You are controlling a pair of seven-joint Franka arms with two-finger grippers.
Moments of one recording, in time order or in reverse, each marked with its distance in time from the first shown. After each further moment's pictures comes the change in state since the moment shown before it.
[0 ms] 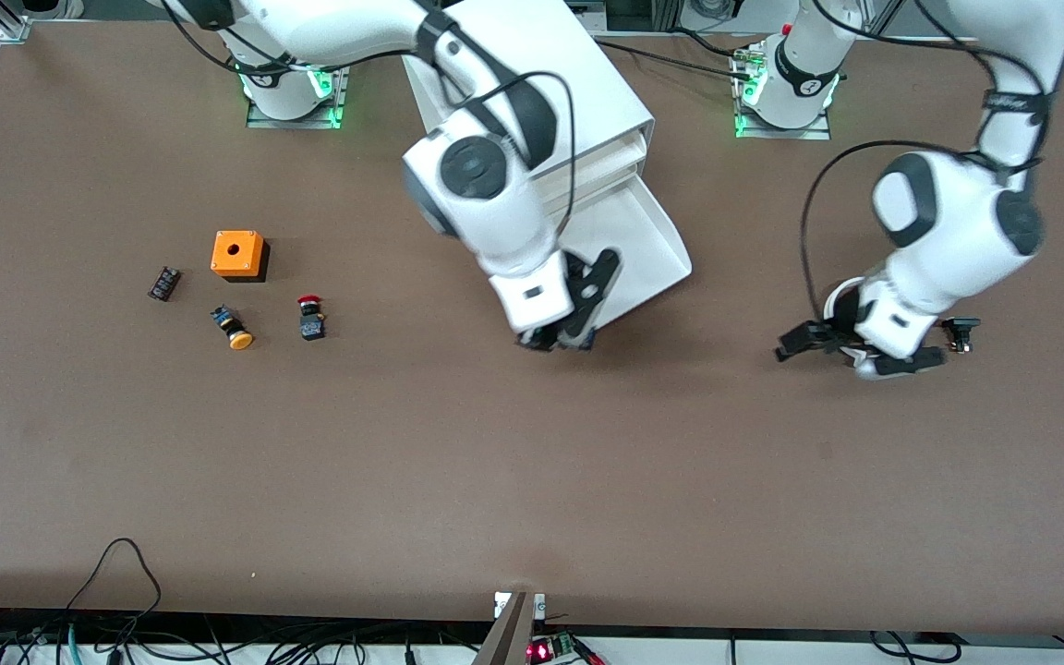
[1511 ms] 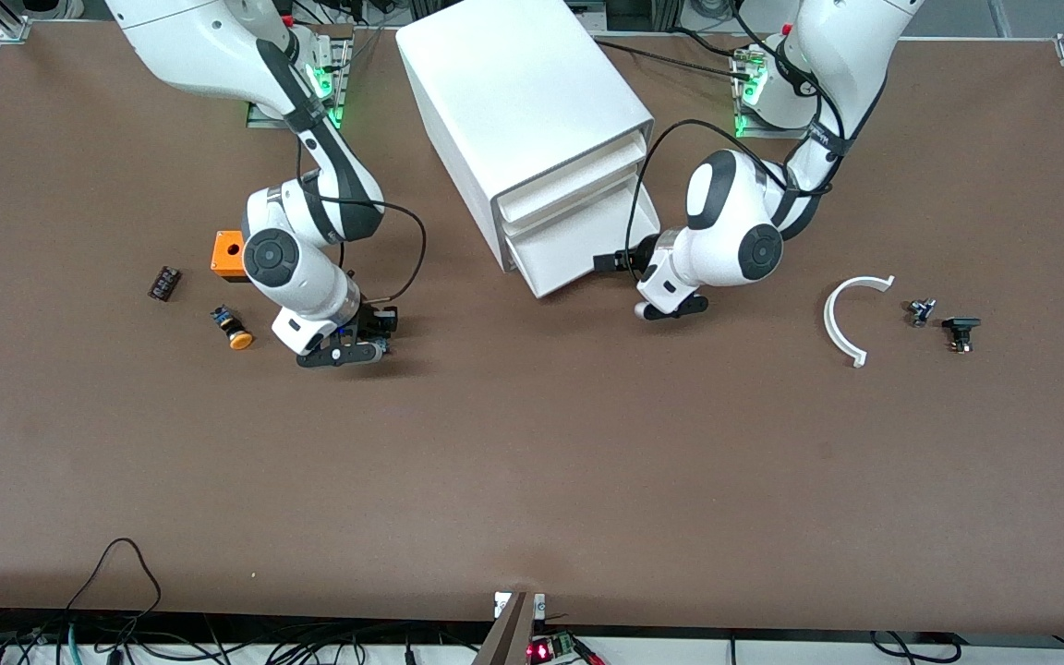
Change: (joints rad) left arm -0.231 0.153 -0.165 0.012 -0.249 -0.220 -0.147; right arm -0.260 -0.301 -0.051 -0.966 0.023 0.394 0.558
